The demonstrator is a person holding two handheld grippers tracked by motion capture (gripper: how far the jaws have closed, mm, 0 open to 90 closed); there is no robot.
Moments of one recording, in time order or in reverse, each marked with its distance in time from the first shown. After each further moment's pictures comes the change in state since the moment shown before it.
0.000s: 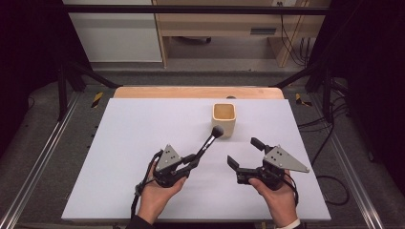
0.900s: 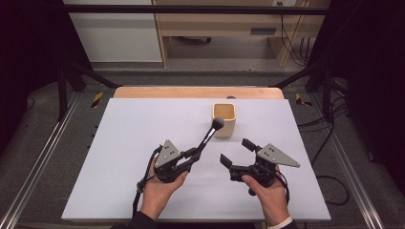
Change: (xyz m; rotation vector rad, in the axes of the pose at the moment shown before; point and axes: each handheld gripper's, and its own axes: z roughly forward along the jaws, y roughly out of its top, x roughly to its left) left arm 0.000 0.010 0.003 -0.072 0.009 0.004; right arm 0.002 -0.010 0.020 0.016 0.045 0.125
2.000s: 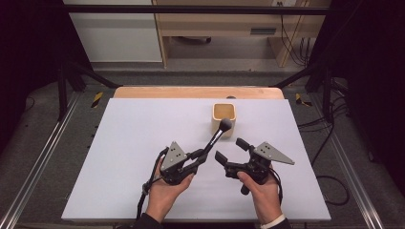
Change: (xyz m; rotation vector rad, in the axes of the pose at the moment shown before) left arm -0.013 0.003 0.007 -0.024 -0.027 0.016; right arm 0.002 -0.004 0.014 -0.028 0.030 0.097
